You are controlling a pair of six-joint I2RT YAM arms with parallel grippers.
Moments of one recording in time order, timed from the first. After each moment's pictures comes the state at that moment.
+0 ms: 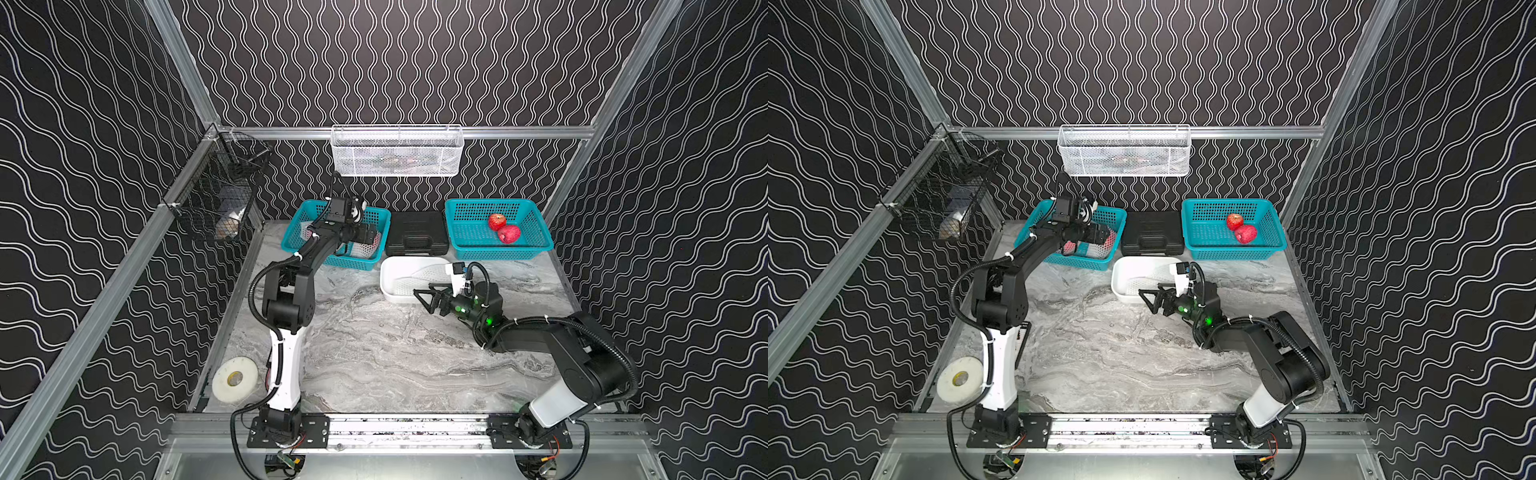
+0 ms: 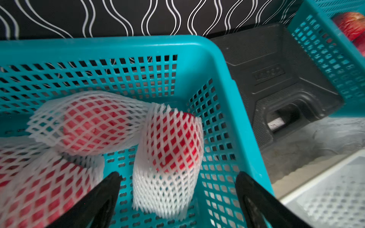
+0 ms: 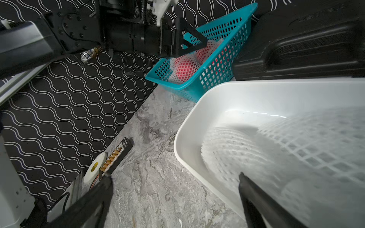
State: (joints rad) left arm -0.14 2.26 1.93 -0.41 0.20 -0.01; right arm 0.45 1.62 0.53 0.93 -0.49 0.54
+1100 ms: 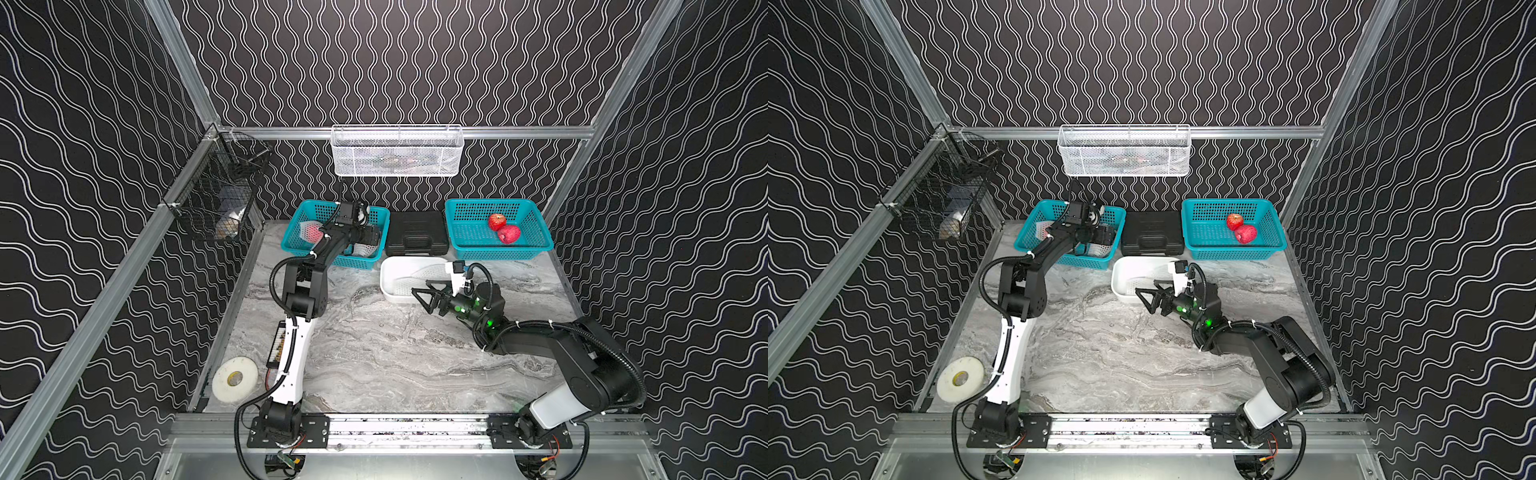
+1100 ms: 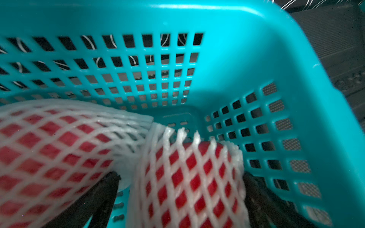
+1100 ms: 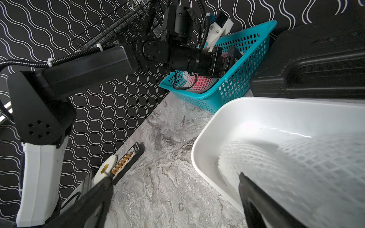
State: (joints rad) left arm -0.14 2.56 2.23 -0.44 0.17 -0.03; right arm 0.48 1.58 0.52 0.96 -0.50 0.55
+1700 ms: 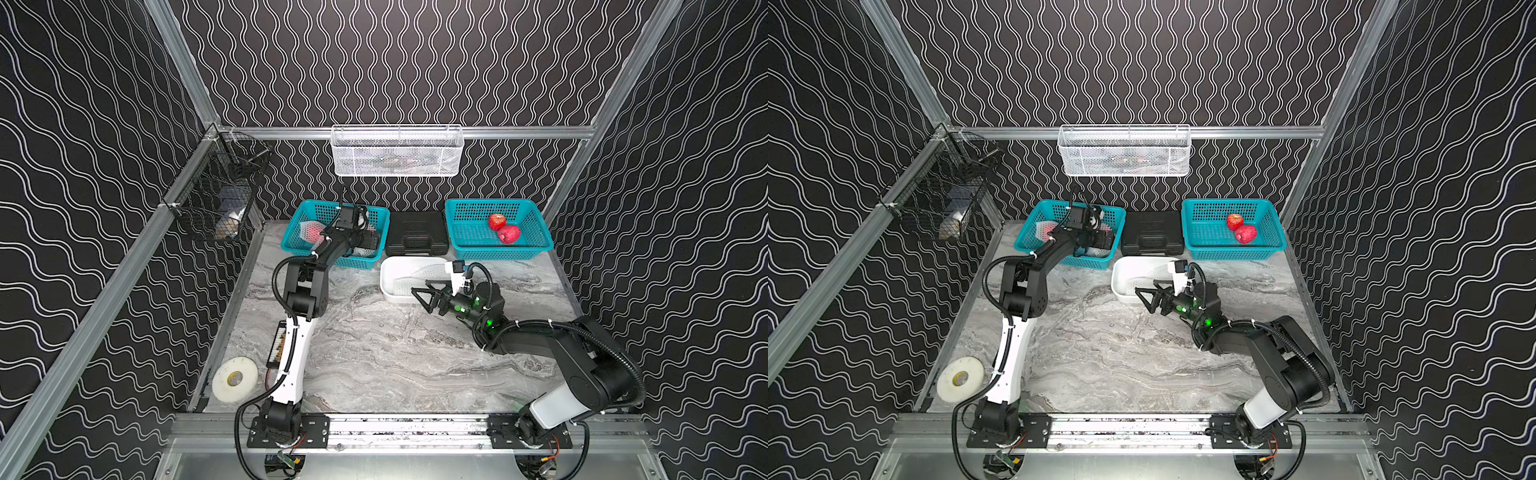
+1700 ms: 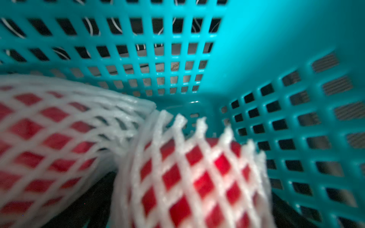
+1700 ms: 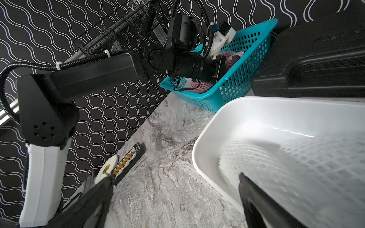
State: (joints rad) left arm -0.14 2.57 2.20 -0.40 0.15 -0.03; right arm 0.48 1.58 0.52 0.96 -0.50 0.56
